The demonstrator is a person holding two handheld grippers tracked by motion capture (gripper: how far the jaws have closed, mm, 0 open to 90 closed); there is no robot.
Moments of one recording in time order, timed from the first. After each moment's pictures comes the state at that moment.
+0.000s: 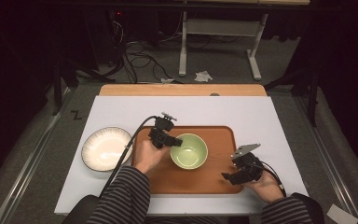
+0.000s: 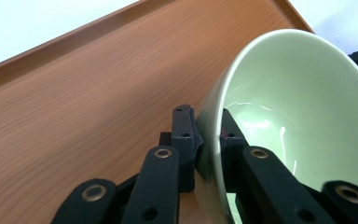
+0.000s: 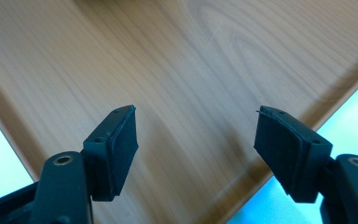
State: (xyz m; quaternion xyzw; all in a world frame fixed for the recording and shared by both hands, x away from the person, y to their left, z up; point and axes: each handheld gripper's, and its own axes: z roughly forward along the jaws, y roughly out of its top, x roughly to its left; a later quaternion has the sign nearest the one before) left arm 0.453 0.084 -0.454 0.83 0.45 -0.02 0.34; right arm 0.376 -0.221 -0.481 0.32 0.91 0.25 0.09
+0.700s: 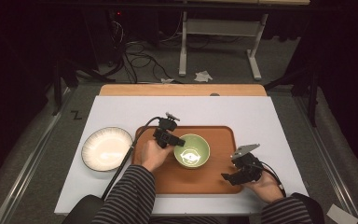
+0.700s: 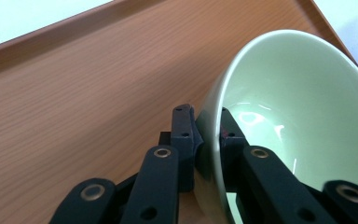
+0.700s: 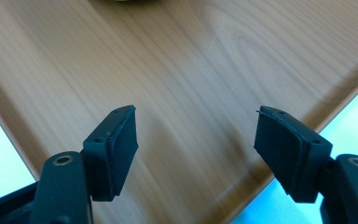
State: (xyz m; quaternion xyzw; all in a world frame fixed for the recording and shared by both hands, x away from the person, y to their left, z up) left arm 0.467 0.076 -0.474 0.82 0.47 -0.04 0.33; right arm 0.376 -0.220 -0.481 0.31 0.91 0.25 0.09
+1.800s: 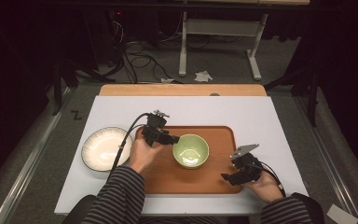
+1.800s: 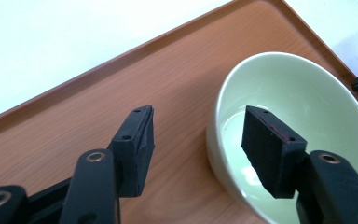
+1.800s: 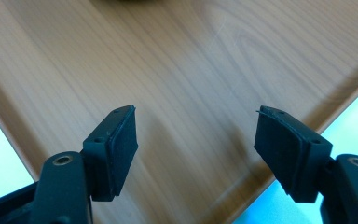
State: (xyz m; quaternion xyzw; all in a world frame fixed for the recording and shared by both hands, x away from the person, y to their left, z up) left arm 0.449 0.109 -0.442 0.82 0.45 0.03 0.36; right arm 0.376 -0.219 -0.482 0.31 0.91 0.24 0.09
